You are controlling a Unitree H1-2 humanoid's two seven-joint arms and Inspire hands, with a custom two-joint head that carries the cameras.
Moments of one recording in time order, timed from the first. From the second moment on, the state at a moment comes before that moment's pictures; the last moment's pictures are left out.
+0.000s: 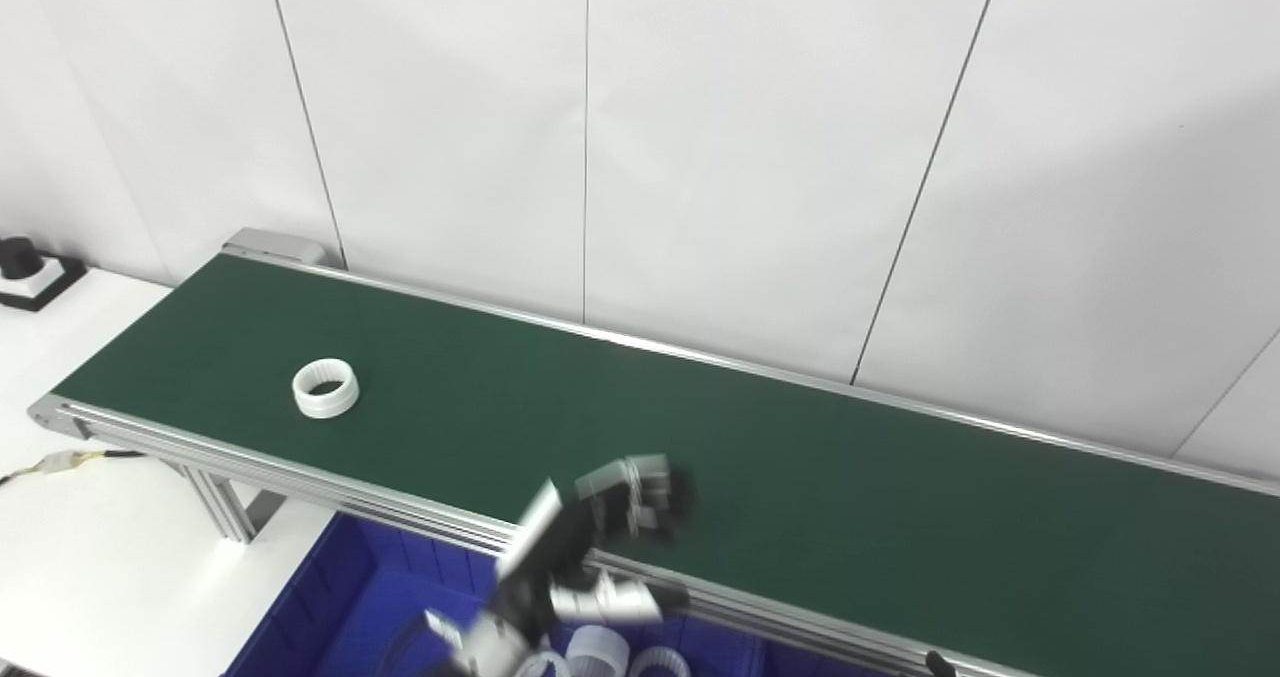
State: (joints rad) left arm 0.06 0.07 -0.02 -0.10 -0.01 -0.26 -0.14; right arm 0.13 -0.07 0.13 0.20 -0.06 -0.32 0.10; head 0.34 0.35
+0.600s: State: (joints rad) left arm -0.23 0.28 -0.04 -0.09 0.33 -0.04 -0.14; right arm 0.10 -0.06 0.13 0.25 -0.06 -0.35 0.10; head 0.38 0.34
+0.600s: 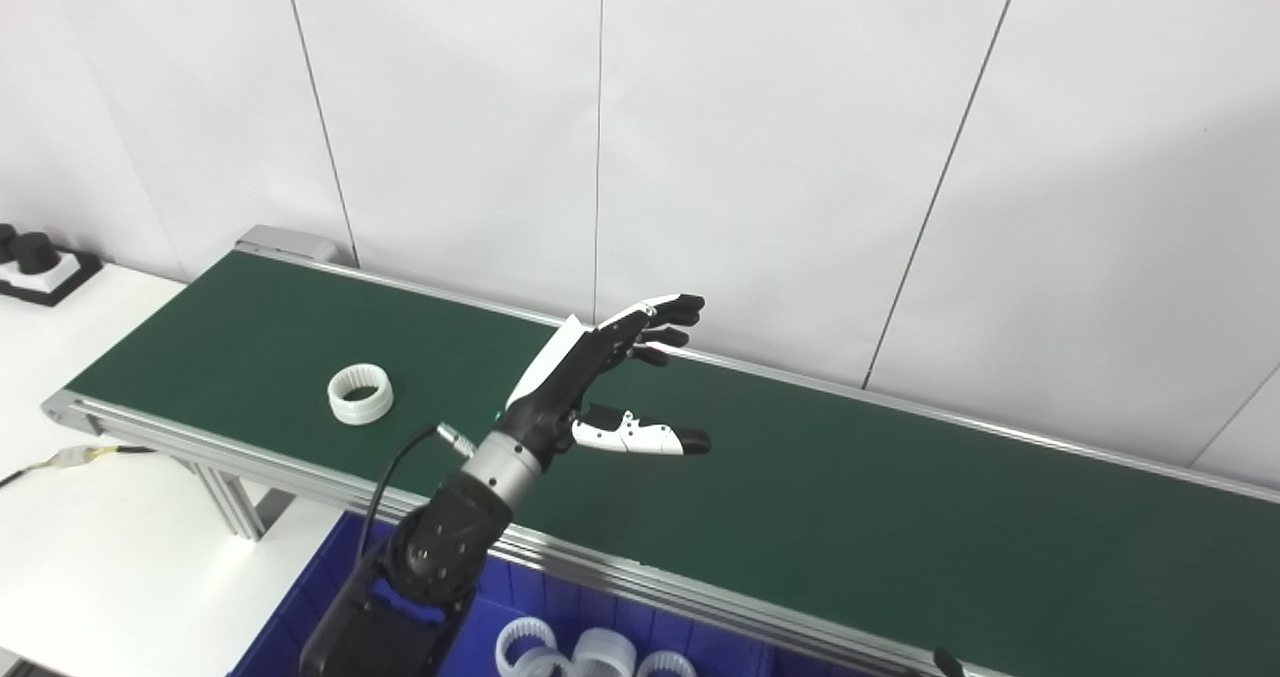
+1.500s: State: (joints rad) left arm -0.45 0.49 -0.26 0.30 0.68 0.10 -0.30; right arm 0.08 -0.05 0.13 0.27 -0.05 -0.38 0.10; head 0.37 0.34
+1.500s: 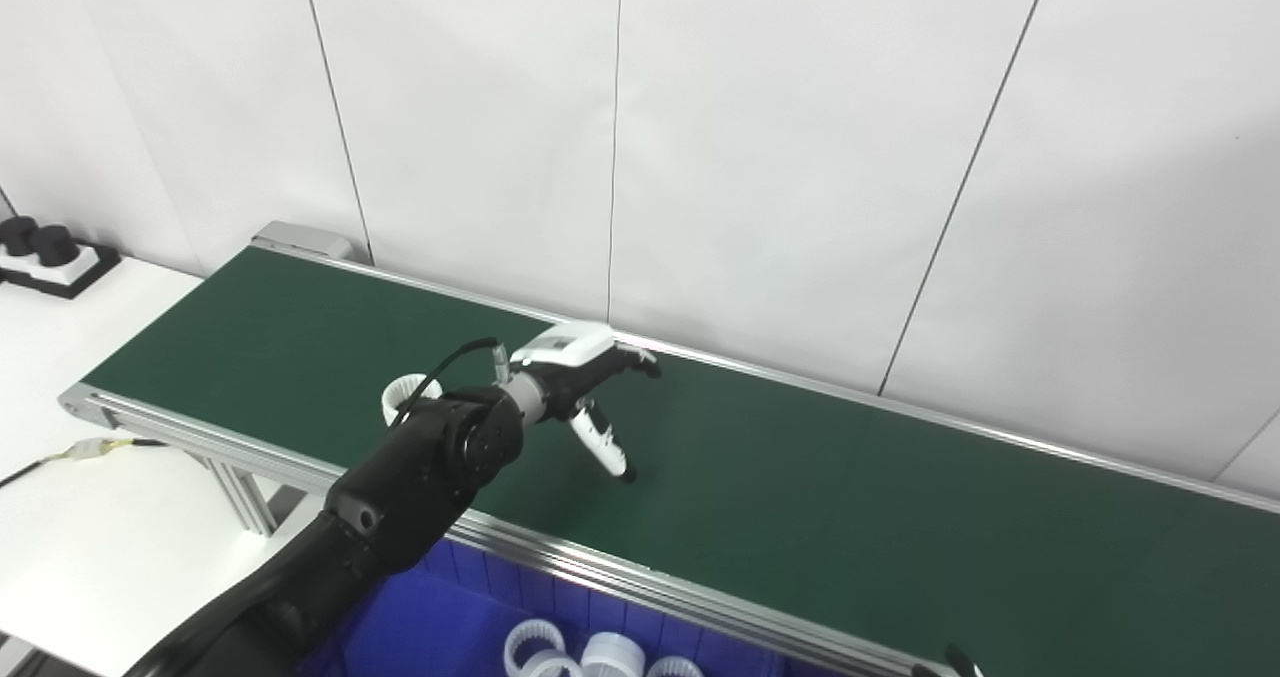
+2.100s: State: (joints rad) left arm -0.45 0.54 -0.30 0.25 0.69 0.13 -0.41; right arm 0.09 -0.04 0.13 0.26 -0.04 -0.38 0.10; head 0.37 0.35
